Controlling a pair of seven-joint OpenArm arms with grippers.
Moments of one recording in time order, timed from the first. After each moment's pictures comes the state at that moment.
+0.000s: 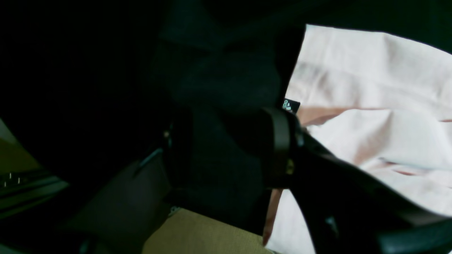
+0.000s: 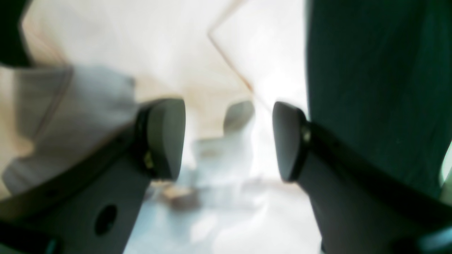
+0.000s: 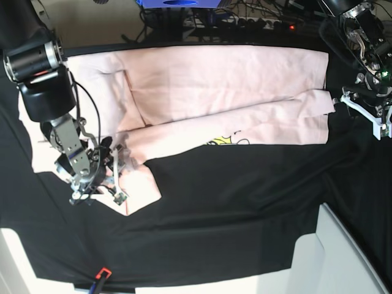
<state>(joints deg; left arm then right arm) 11.7 -10.0 -42.2 94.5 -1.9 -24.4 46.9 24.0 9.5 -16.2 40.6 -26.3 20.0 -16.5</state>
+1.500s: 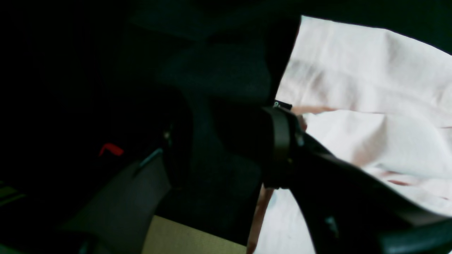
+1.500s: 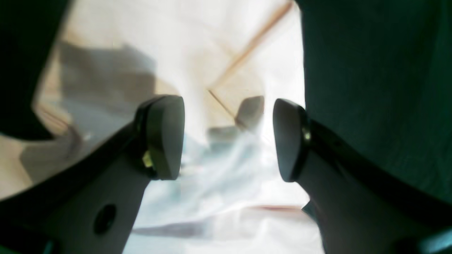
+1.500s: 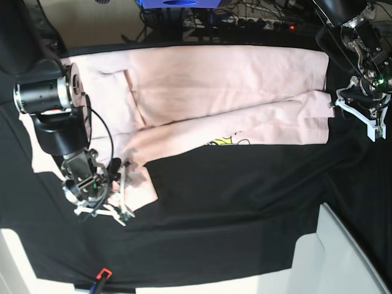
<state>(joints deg) 8.2 -10.0 -42.0 87.6 -1.7 -24.4 46.8 34.9 3.0 -4.7 24.3 -32.1 22.5 -18.4</state>
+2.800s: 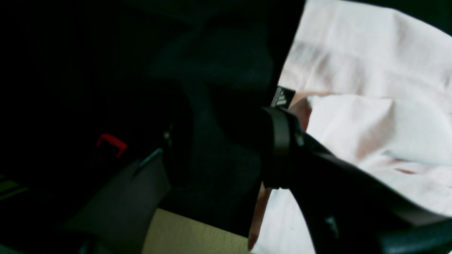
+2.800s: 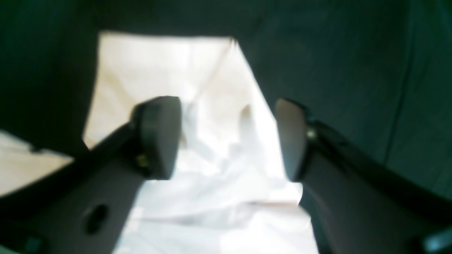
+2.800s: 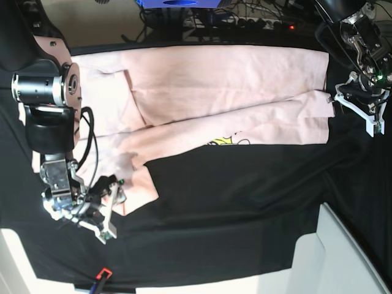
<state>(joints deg) 9.6 -9.9 -42.1 87.6 -1.9 -24.4 46.8 32.7 3.7 6.3 37.4 -22.5 32.6 -27.4</state>
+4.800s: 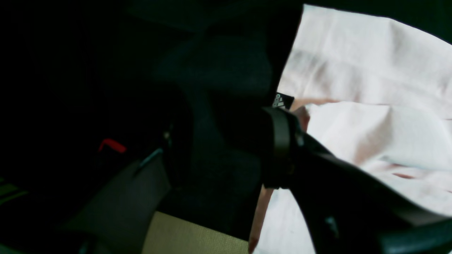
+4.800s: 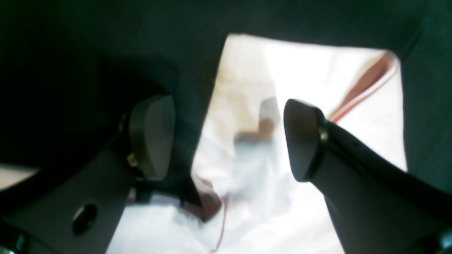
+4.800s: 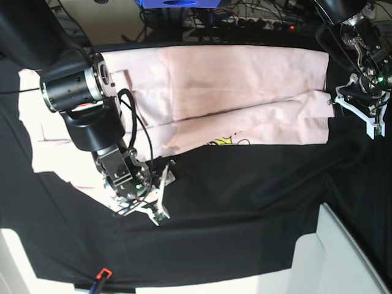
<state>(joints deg) 9.2 -10.1 -41.8 87.6 -1.9 -24.4 46.7 33.7 -5.3 -11.4 25.0 -18.0 12.8 -26.3</state>
